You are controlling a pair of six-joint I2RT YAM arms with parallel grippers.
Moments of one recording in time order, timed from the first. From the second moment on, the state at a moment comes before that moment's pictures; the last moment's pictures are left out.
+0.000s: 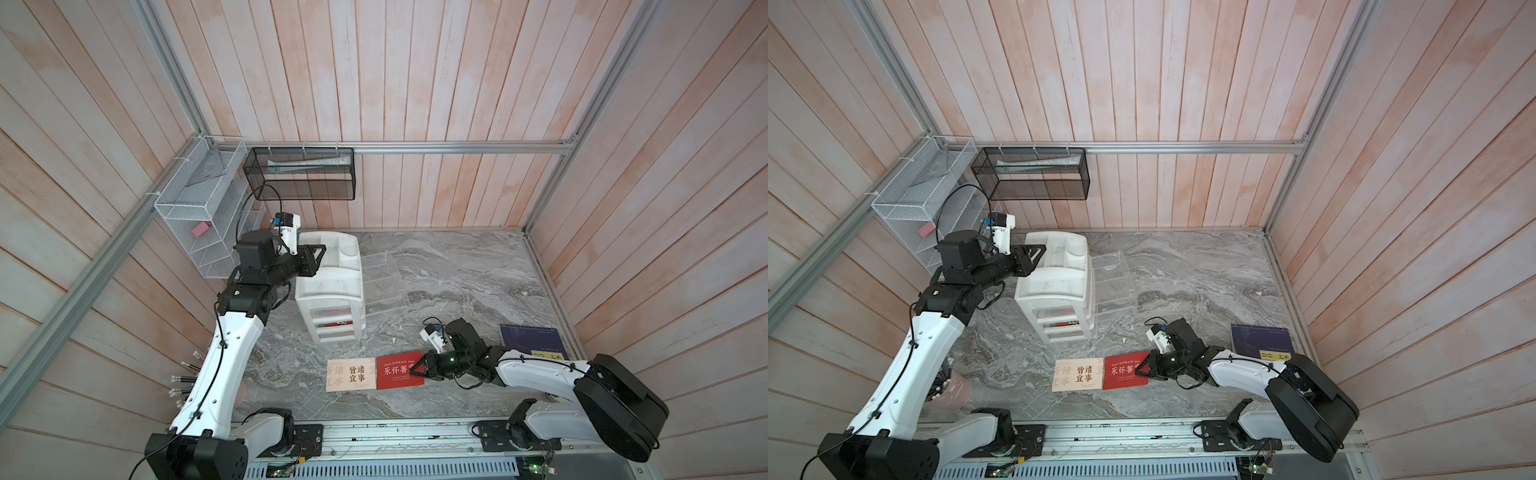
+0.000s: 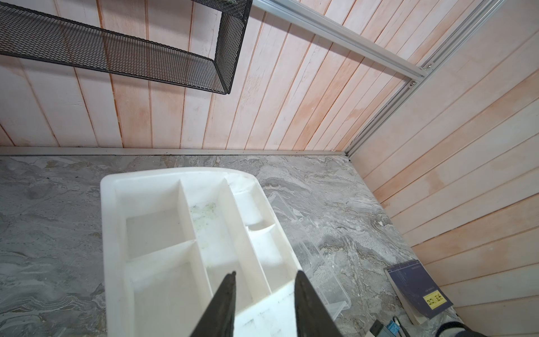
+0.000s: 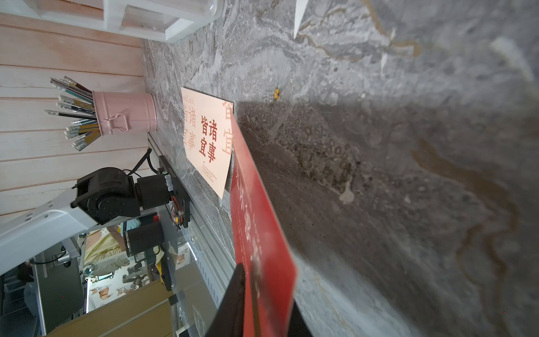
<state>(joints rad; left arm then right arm) -0.07 1.17 1.22 -0.44 0.44 -0.22 0.74 1.30 0.39 0.09 -0.66 0.85</state>
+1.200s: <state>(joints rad) -0.07 1.18 1.22 -0.44 0.43 -0.21 0.72 1.26 0.38 -0.05 -0.47 0.84</state>
